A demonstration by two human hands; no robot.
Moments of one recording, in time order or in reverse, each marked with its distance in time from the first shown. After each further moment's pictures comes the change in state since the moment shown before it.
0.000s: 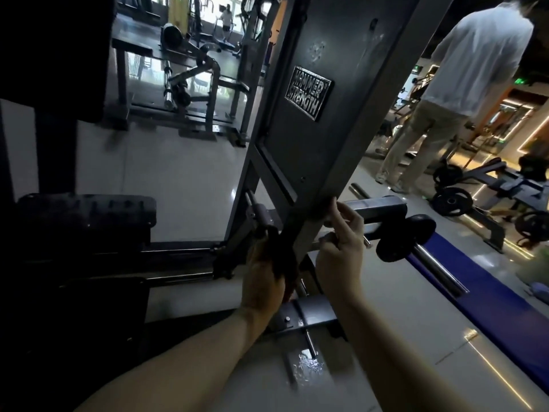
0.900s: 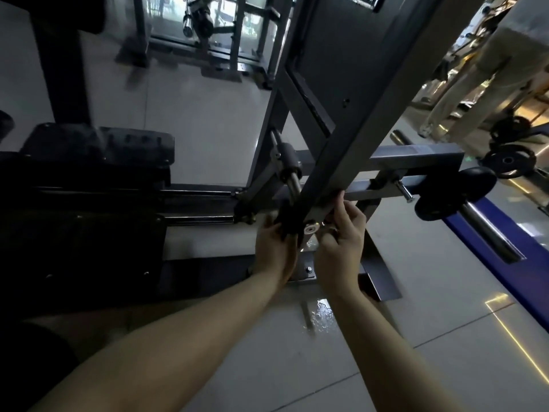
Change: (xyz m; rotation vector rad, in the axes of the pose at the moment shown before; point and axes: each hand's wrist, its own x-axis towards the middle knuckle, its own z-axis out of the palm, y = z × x) left_hand -0.030 -0.021 0.012 -0.376 0.107 -0.404; right_hand -0.064 0.092 0.029 -0.023 -0.040 0.165
